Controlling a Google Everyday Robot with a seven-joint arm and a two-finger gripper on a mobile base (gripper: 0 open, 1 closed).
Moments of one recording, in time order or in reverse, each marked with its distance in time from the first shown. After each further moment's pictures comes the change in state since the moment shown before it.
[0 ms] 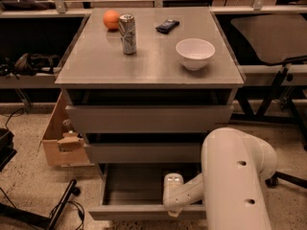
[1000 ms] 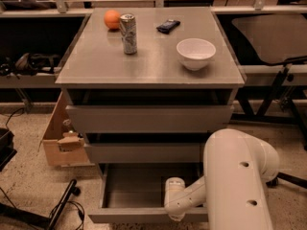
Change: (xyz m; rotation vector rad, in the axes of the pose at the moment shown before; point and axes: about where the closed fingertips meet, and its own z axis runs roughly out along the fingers) arm 0.022 0.025 0.003 -0.040 0.045 0.036
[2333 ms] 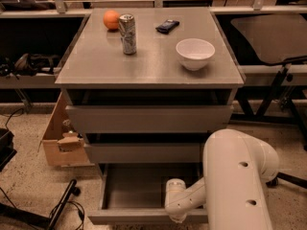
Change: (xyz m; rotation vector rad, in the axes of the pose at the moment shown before) arm 0.007 0.007 0.003 -0.017 0.021 0.004
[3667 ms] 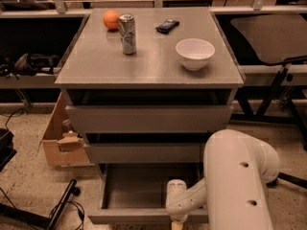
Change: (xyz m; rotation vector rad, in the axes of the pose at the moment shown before) arm 0.001 0.001 0.001 -0.001 -0.001 0.001
